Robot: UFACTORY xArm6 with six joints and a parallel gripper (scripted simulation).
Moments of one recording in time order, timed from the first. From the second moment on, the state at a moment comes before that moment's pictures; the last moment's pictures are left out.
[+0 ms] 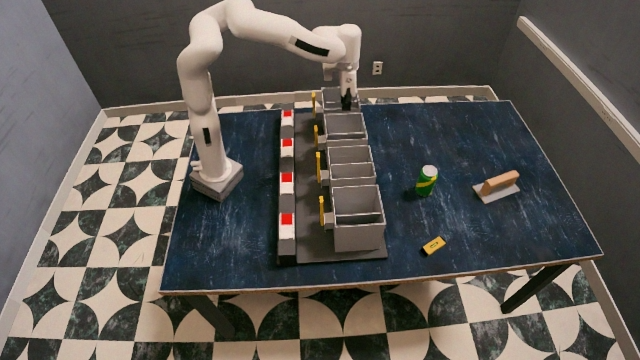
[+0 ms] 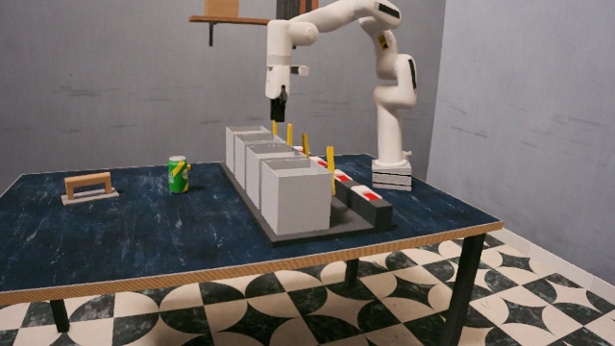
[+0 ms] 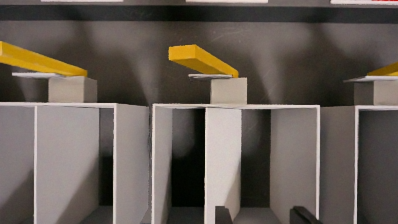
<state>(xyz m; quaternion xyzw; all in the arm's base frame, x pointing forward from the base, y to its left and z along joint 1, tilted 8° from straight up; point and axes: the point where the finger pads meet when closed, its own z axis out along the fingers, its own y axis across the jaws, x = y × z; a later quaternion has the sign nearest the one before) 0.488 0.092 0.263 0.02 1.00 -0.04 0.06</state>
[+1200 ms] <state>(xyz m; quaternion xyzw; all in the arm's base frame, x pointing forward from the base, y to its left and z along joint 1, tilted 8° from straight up) 0.442 0.066 0.245 0.02 1.00 0.03 0.05</state>
